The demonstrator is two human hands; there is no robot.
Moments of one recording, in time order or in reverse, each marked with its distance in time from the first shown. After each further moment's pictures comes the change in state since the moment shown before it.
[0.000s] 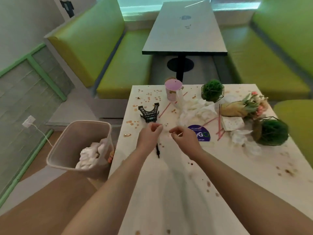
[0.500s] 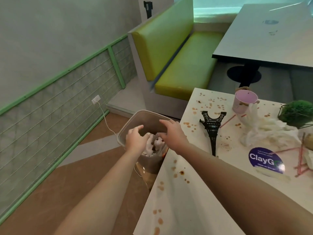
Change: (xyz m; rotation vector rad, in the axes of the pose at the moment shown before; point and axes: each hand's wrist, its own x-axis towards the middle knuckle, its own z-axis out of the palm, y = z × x) left_hand -0.023 -0.109 -0.207 0.207 0.449 -0.291; right_hand 0.015 -0.130 0.197 -0.216 -0.395 -0.364
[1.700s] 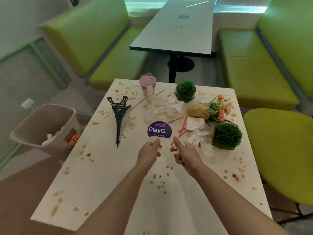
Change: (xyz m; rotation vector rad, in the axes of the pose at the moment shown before) left_hand -0.287 0.177 0.286 -0.260 -0.492 -0.035; right_hand -0.278 0.263 -0.235 0.959 0.280 0.616
